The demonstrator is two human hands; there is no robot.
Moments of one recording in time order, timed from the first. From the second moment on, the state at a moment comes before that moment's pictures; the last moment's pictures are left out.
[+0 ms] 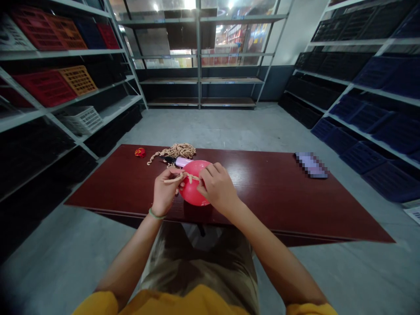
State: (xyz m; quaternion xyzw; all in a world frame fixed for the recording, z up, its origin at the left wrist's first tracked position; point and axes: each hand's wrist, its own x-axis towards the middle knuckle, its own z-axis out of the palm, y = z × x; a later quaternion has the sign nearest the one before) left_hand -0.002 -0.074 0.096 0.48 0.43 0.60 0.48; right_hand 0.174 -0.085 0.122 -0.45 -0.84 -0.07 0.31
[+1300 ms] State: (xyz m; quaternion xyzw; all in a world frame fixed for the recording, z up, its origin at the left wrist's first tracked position) left_hand -0.034 0.001 0.044 0.33 0.37 0.68 0.54; right_hand 0.229 0.053 0.050 -0.37 -0.19 0.47 0.77
